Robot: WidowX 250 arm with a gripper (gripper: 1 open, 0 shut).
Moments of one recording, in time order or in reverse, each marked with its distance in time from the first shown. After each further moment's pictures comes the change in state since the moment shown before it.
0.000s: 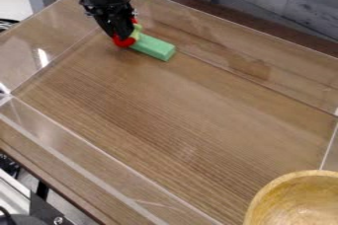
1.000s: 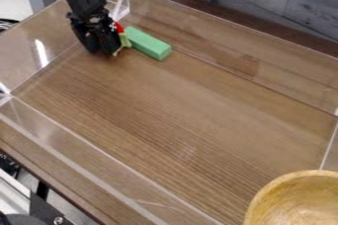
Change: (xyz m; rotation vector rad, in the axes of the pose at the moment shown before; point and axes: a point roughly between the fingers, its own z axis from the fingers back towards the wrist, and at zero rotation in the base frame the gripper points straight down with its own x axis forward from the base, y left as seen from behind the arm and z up) arm -0.020 0.025 -0.010 -0.106 0.132 -0.065
